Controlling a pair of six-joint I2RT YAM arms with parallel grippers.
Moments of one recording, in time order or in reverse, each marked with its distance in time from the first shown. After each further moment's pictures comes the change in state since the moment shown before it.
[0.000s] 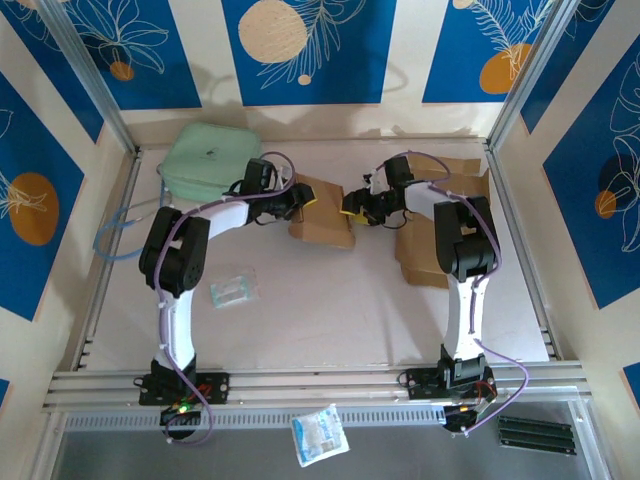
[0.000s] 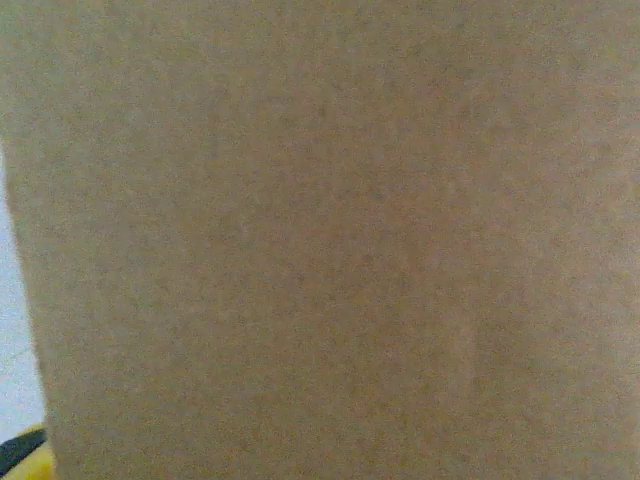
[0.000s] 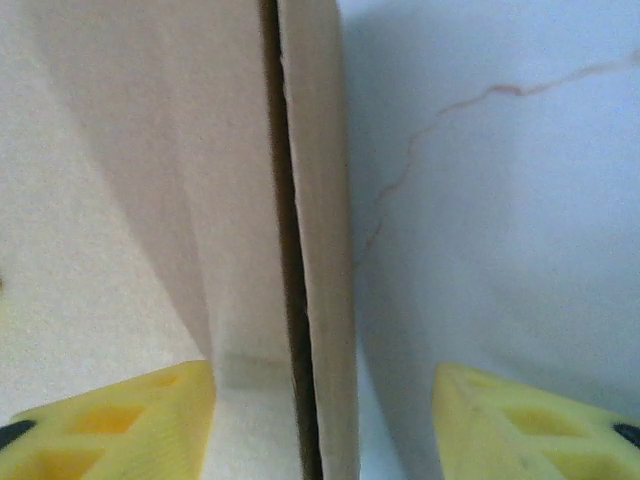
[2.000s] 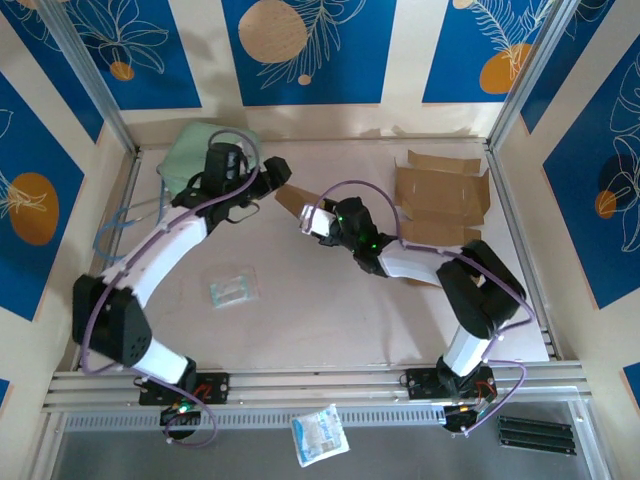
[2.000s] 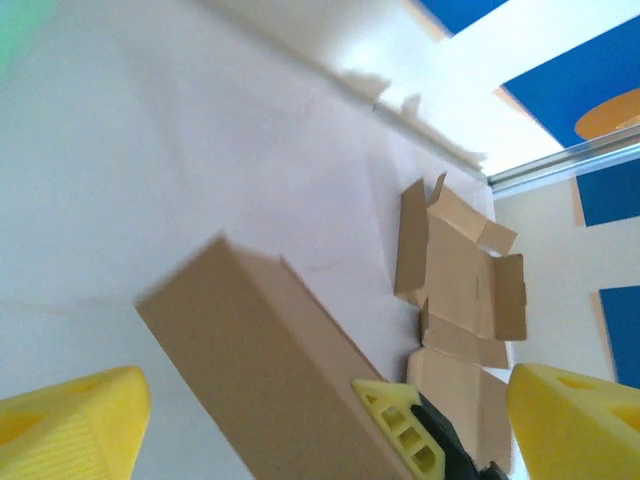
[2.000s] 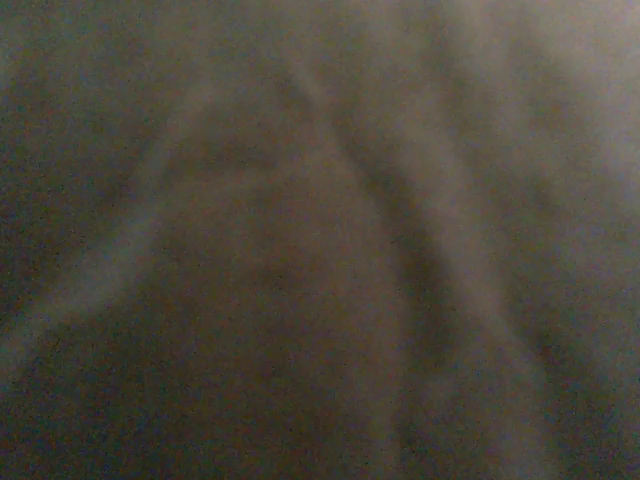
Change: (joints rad) left arm -0.019 -0.616 -0.107 -0.322 -0.464 0.104; right arm 0.454 -0.449 -0.507 0.634 0.794 -1.237
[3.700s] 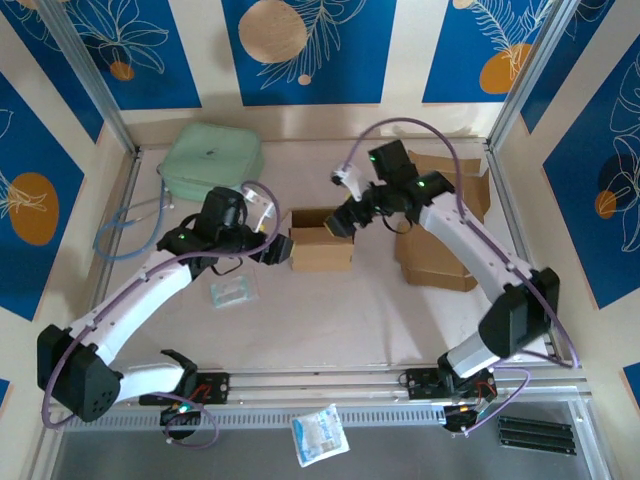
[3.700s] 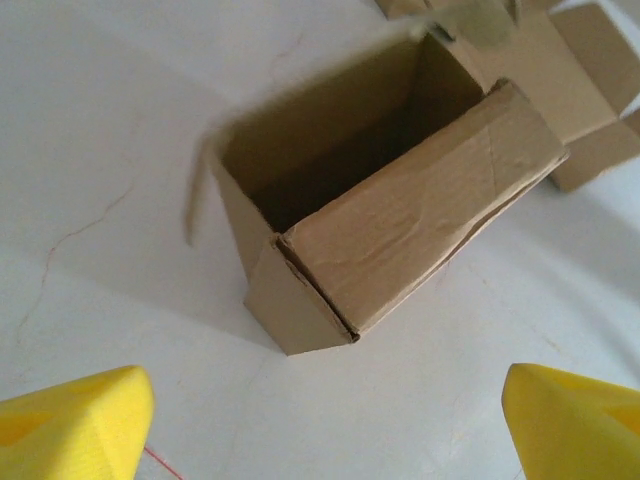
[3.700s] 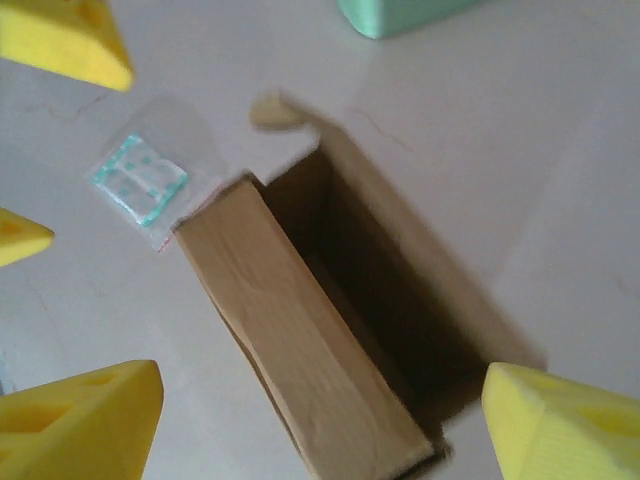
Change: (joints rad) left arm -0.137 -0.238 -0.257 -0.224 0.088 0.710; right arm -0.198 -0.185 0.468 -1.051 -0.487 0.560
